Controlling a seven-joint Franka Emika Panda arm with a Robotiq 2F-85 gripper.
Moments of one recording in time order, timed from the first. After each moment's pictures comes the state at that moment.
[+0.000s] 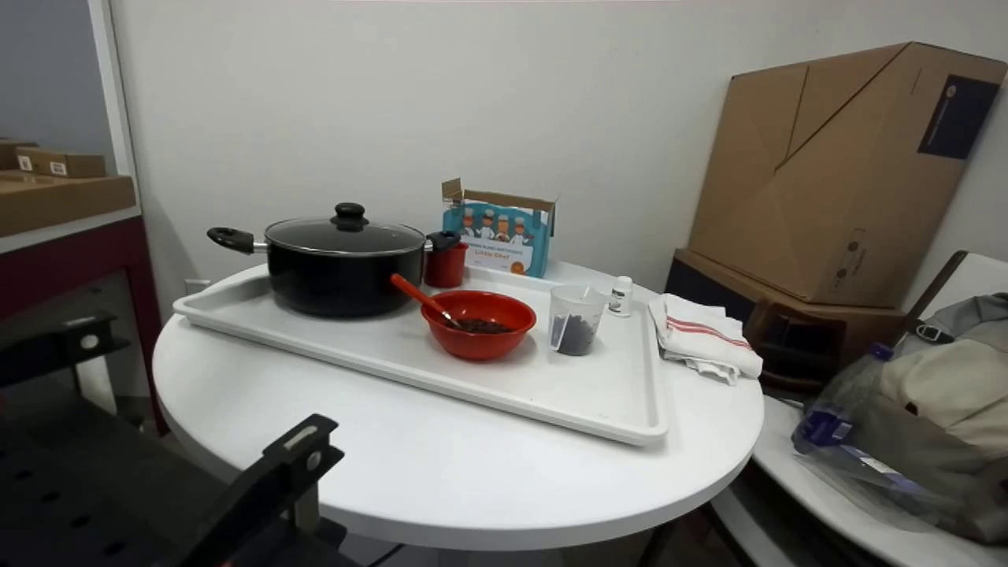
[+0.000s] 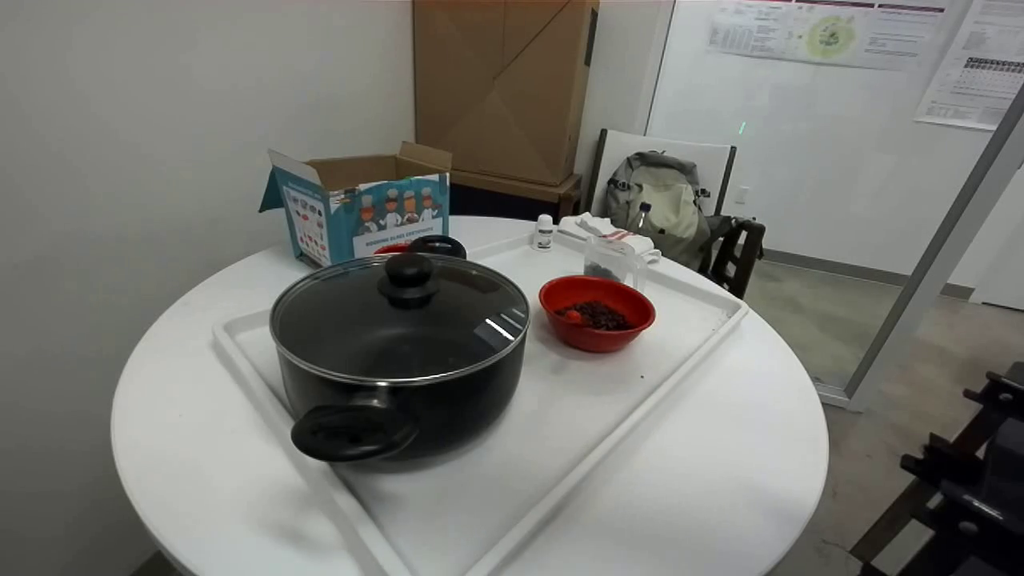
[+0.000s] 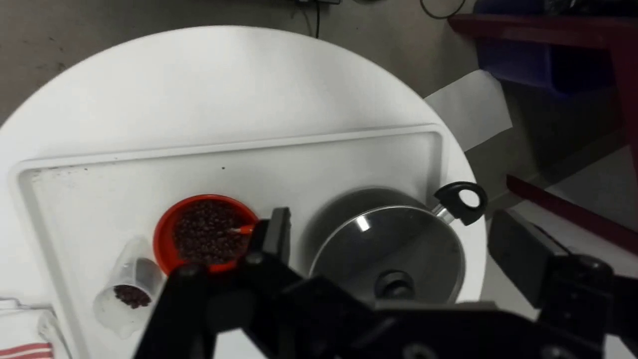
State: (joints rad) arm 0.10 -0.55 0.02 -2.55 0.17 1.99 -0.03
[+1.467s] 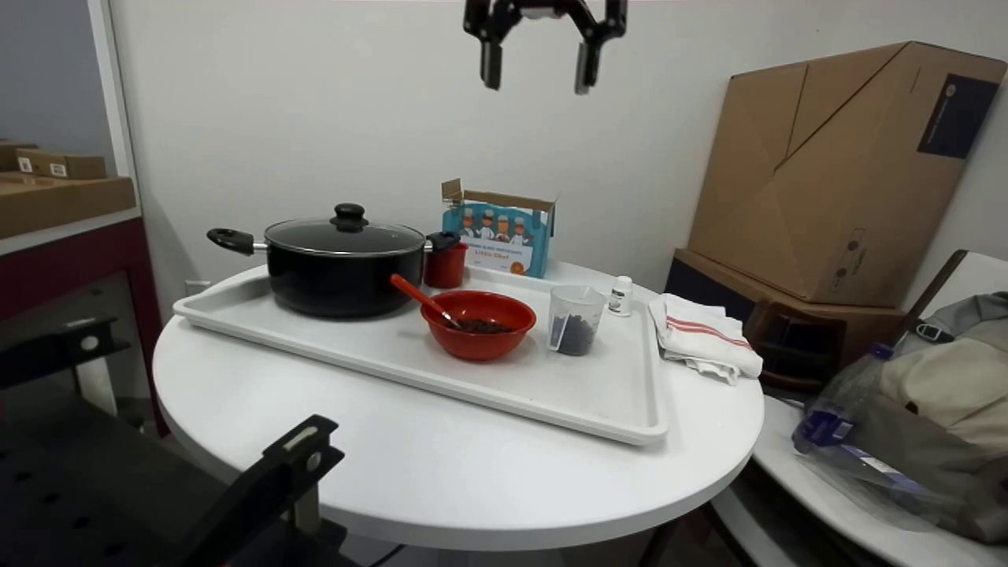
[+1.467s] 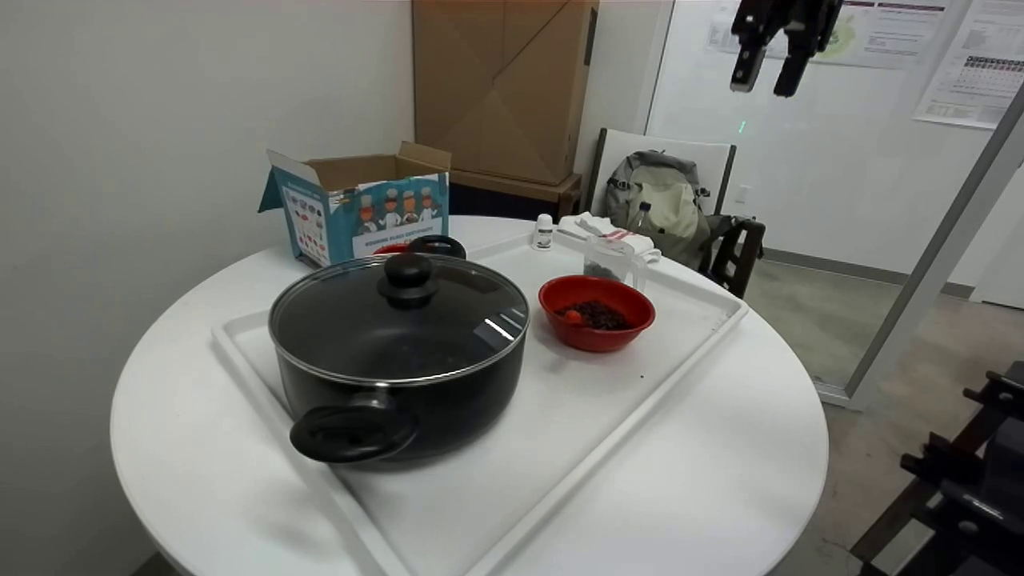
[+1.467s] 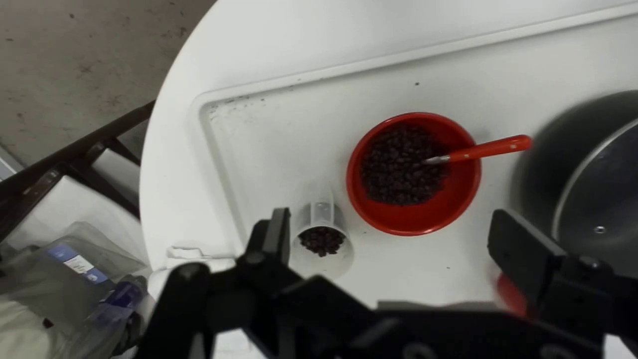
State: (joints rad) arm -0.11 -0.11 -0.10 -2.40 -0.07 2.36 -0.10
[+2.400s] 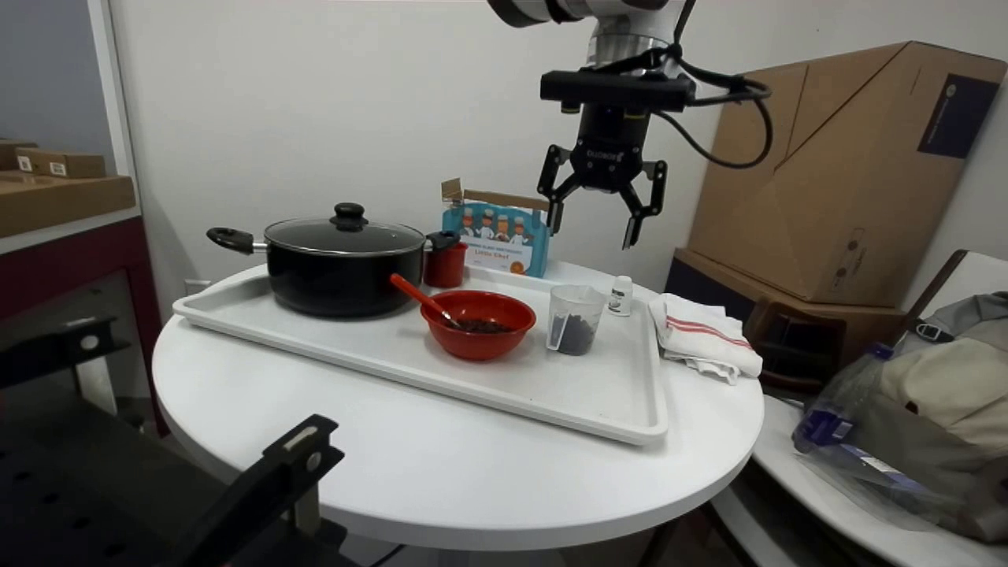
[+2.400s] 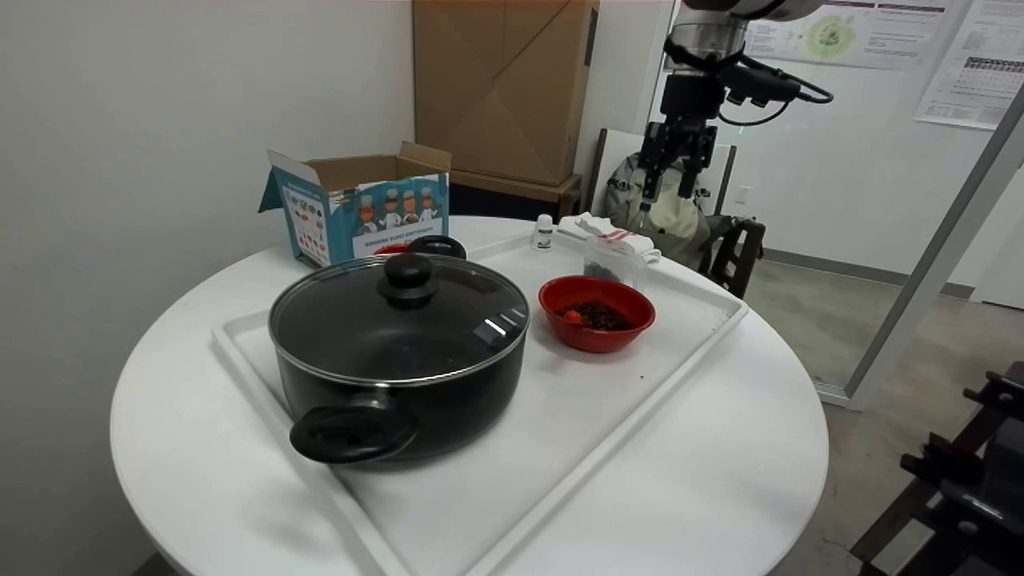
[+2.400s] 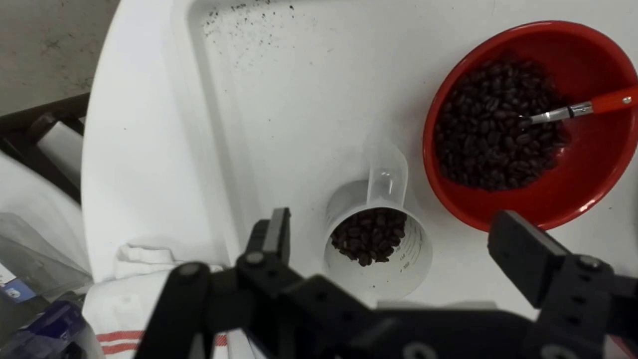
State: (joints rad) arm -0.20 0.50 -0.07 -1.96 0.02 2.44 -0.27
